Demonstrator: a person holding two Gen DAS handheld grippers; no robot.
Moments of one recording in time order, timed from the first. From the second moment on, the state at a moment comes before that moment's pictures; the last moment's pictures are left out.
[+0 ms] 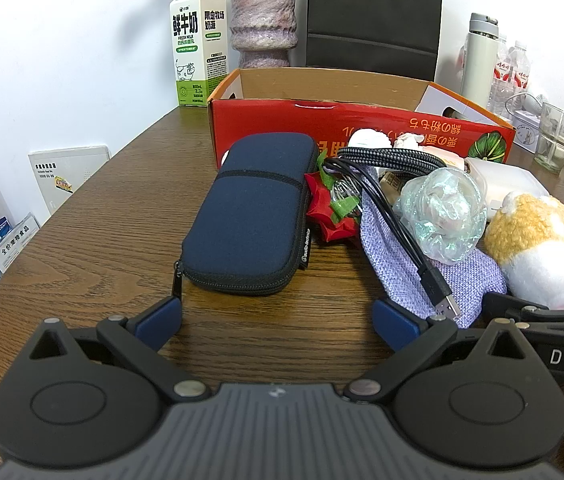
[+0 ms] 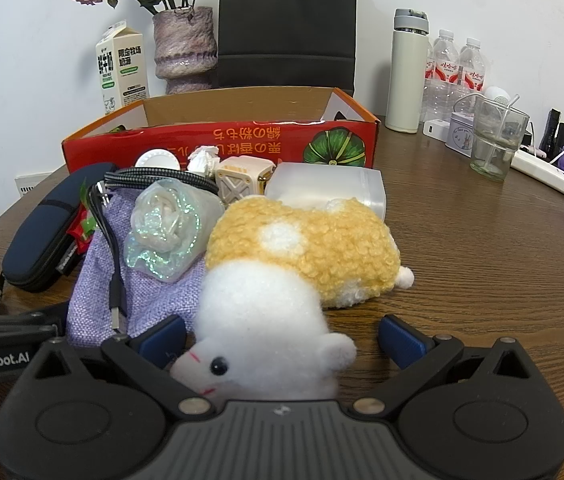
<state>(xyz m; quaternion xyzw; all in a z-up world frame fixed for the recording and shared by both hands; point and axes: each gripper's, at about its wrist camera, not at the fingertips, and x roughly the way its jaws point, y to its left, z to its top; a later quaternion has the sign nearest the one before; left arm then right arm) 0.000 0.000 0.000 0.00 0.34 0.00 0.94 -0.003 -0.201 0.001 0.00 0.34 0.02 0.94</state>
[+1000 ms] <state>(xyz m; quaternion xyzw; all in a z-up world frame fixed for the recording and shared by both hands) 0.000 0.000 0.000 0.00 0.34 0.00 0.94 -0.002 -0.201 0.001 0.00 0.34 0.02 0.94</state>
